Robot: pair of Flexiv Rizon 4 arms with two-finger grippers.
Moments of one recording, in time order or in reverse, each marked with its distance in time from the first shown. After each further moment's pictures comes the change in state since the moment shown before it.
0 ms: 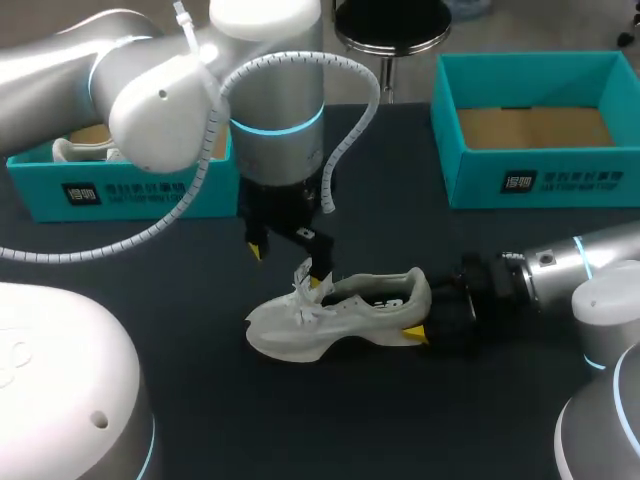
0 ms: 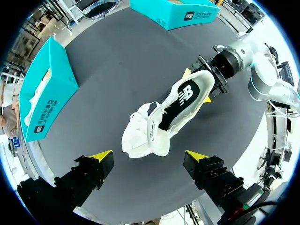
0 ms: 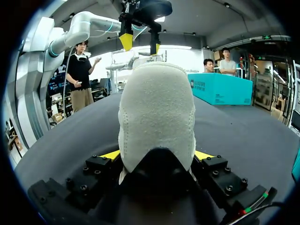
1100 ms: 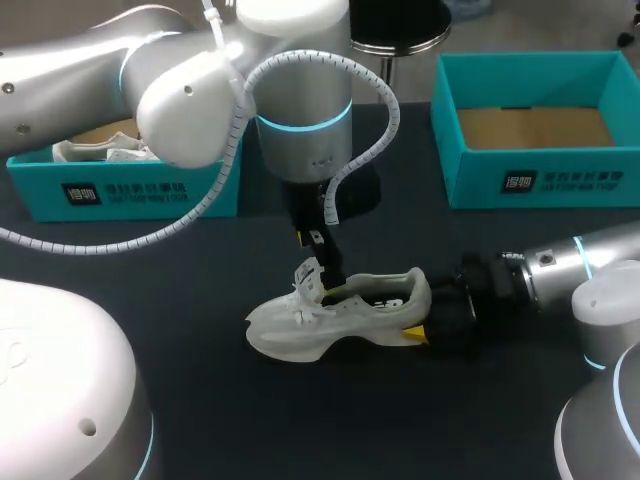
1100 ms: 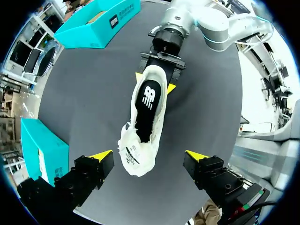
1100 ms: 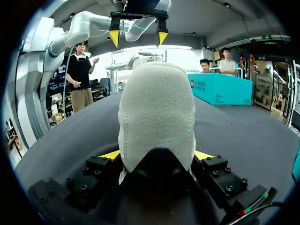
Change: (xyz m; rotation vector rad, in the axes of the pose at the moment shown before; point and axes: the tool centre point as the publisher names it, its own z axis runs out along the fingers) left arm 0.029 -0.024 -0.006 0.037 0.033 0.632; right arm 0.000 0.000 0.000 0.000 0.000 0.000
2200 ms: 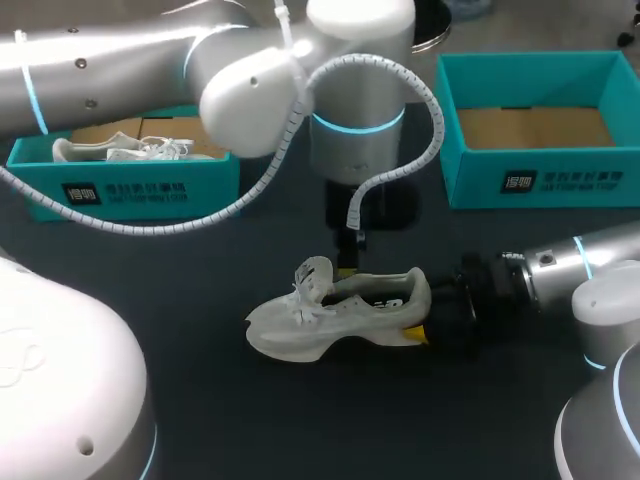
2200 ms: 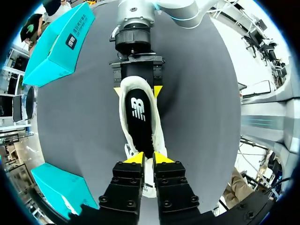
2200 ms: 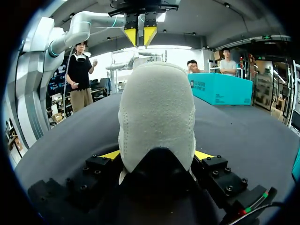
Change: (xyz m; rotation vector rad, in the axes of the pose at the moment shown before) left arm -0.001 -0.040 0.023 -0.082 -0.001 0.329; right arm 0.000 0.000 0.000 0.000 0.000 0.000
